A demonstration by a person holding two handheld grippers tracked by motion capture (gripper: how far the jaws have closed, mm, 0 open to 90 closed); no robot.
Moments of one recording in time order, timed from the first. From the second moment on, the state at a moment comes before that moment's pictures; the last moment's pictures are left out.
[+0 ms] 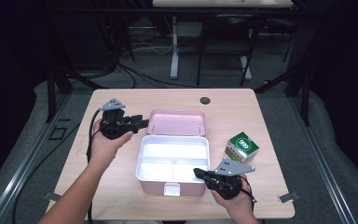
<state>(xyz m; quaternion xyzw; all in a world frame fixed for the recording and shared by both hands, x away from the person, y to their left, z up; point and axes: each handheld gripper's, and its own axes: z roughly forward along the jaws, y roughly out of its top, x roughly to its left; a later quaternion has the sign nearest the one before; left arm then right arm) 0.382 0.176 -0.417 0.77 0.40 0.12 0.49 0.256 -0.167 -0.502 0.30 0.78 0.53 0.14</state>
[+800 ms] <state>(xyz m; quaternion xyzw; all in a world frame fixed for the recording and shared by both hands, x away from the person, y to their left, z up) 0.363 0.170 -0.416 0.80 0.37 0.11 0.47 0.256 -0.169 -0.504 0.31 0.78 0.53 0.14</state>
